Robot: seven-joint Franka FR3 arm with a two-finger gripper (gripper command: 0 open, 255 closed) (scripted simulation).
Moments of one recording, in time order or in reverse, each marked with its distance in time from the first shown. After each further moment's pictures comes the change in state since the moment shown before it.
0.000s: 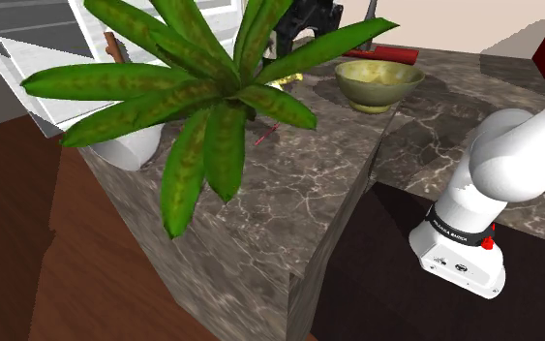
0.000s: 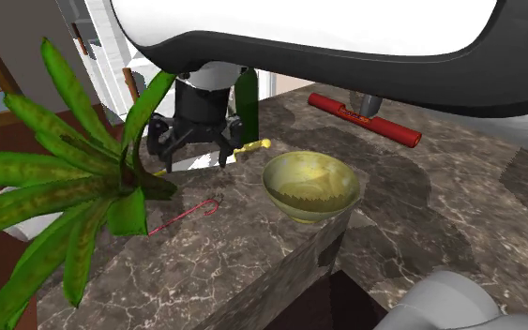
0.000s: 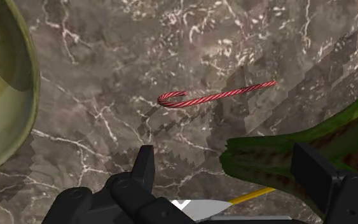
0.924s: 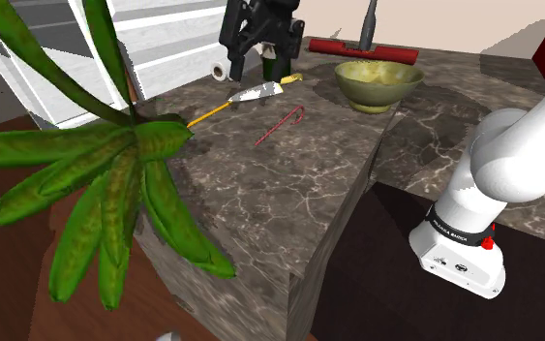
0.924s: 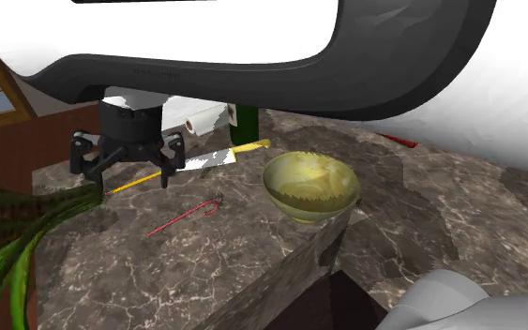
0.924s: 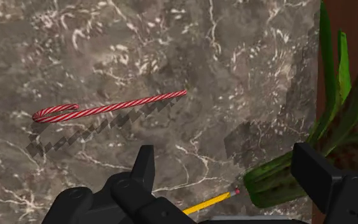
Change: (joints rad) arm 0.038 0.150 0.136 0.092 0.071 0.109 0.140
